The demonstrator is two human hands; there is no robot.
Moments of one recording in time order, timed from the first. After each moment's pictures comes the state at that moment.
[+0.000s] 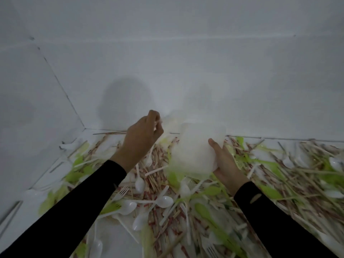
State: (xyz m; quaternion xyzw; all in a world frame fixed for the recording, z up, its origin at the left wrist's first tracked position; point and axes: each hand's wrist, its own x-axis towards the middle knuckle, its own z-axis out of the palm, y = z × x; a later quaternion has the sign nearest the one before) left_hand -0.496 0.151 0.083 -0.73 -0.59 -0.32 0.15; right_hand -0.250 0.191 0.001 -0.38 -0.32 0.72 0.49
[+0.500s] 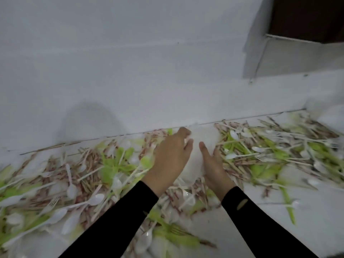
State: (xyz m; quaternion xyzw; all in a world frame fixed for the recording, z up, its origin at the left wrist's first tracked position) left_hand -0.168 0.083 0.100 -0.76 -0.56 -0.32 -0.10; right_hand -0.035 0.101 0.007 -0.51 -0.26 0.58 0.58
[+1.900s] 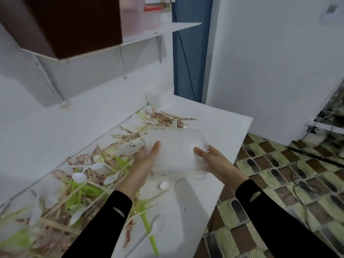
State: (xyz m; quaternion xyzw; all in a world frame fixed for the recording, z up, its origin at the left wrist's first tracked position) left_hand 0.269 0.167 0.007 -0.60 -0.39 -0.23 -0.66; right_hand 0.428 -0.015 0.016 -0.60 -0.22 0.43 0.64
